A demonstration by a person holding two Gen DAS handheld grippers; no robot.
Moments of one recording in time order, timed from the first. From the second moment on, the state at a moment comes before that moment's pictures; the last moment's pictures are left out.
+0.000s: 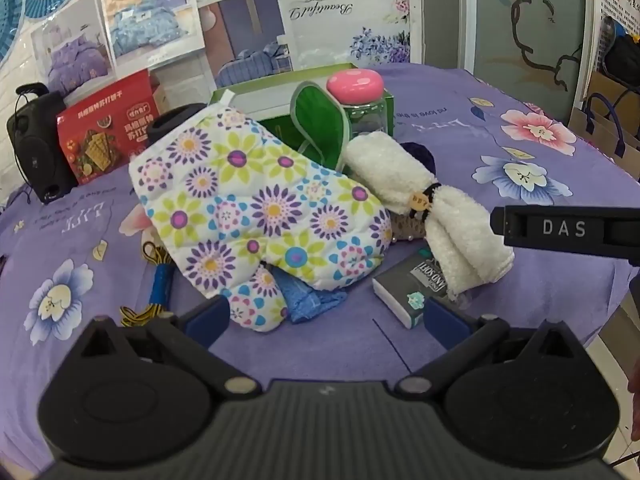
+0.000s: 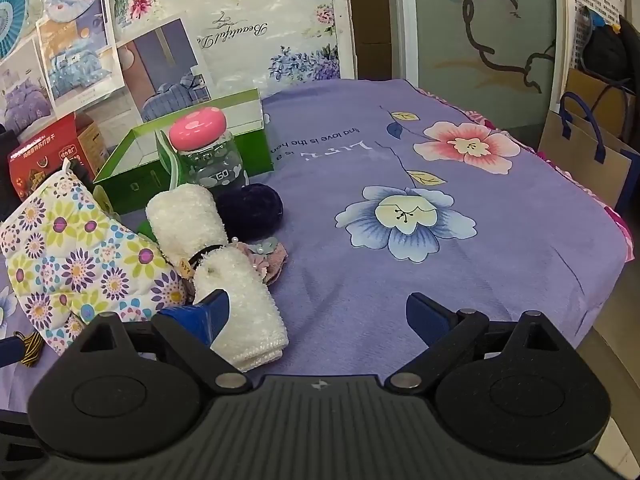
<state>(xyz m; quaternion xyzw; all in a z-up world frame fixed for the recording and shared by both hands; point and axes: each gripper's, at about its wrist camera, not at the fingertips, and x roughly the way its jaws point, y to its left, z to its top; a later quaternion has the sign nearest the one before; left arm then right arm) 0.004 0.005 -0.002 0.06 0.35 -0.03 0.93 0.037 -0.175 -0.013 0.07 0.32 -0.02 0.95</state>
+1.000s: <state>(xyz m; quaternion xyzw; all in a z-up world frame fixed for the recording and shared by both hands) 0.034 0.025 -0.014 0.05 0.37 -0.01 0.93 0.058 -0.175 -0.021 0.10 0.30 0.01 0.95</state>
